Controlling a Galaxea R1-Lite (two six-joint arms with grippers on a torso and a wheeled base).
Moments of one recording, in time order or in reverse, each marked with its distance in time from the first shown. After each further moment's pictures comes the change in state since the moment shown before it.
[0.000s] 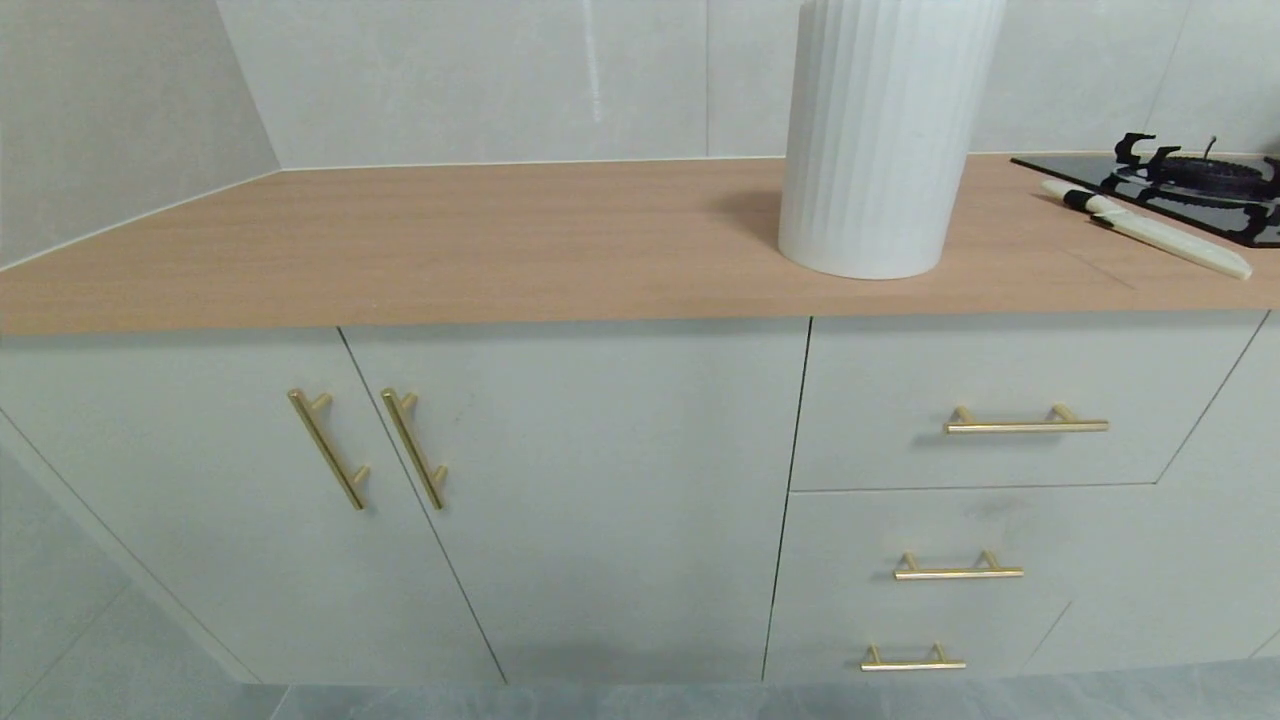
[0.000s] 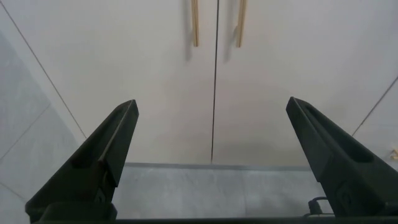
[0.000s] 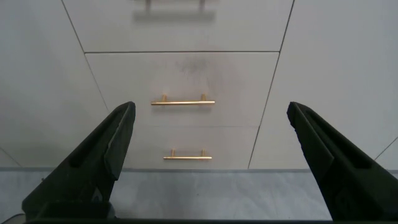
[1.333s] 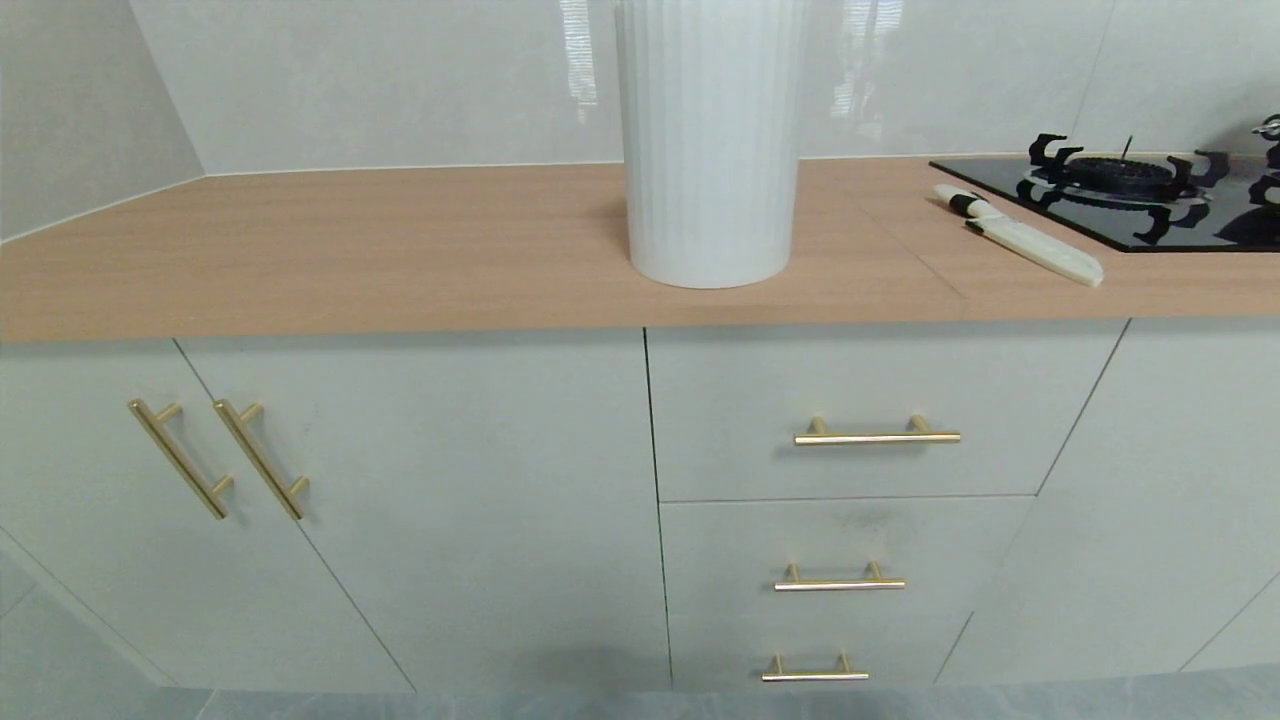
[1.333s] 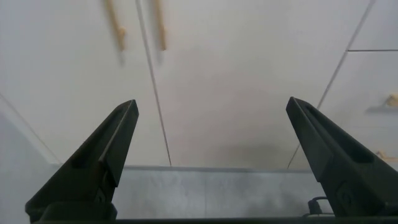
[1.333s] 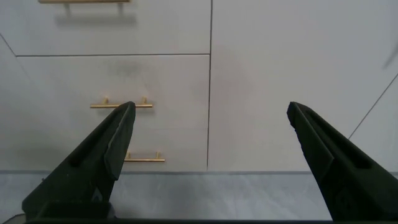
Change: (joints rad) left arm 0.000 0.000 0.000 0.000 0.000 0.000; right arm 0.000 0.000 0.000 0.000 0.000 0.000
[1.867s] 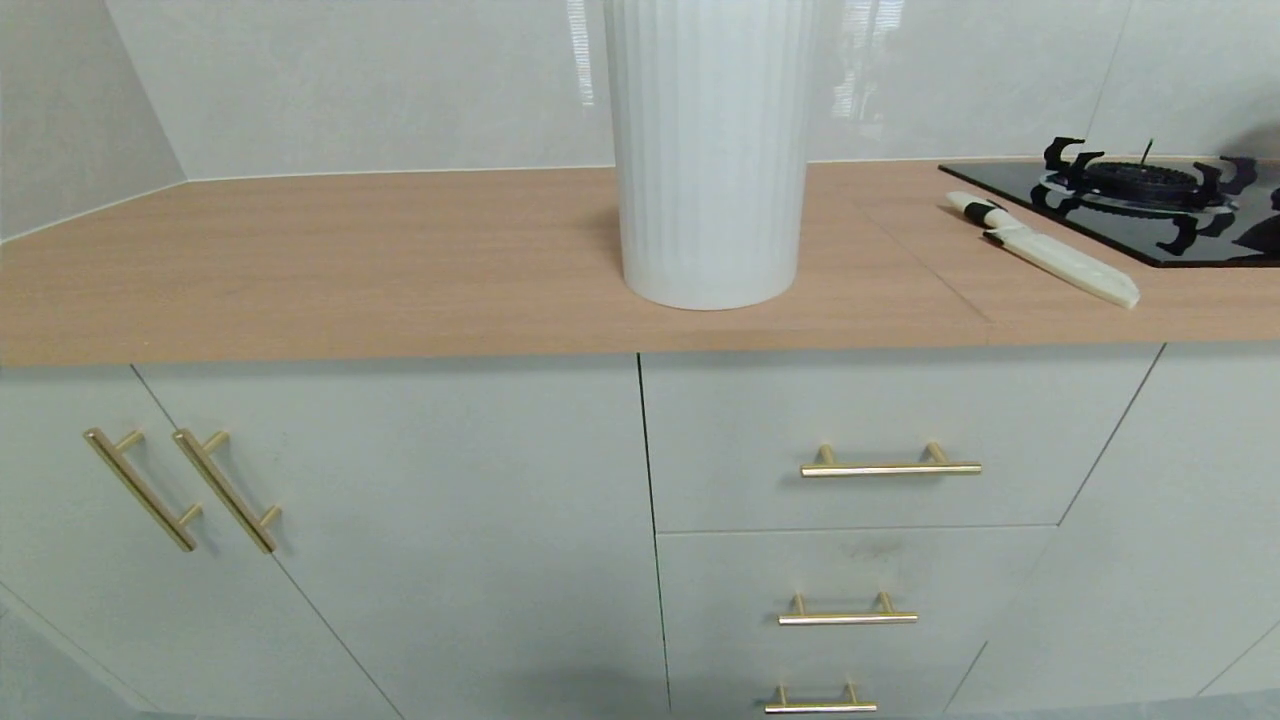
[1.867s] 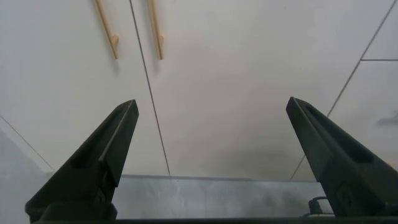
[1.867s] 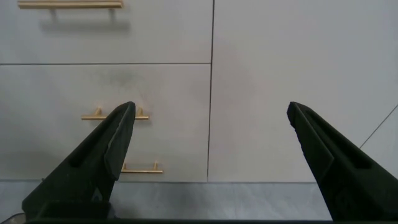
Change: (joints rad) left arm 0.000 0.000 0.000 0.000 0.000 0.000; right arm 0.000 0.000 0.000 0.000 0.000 0.000
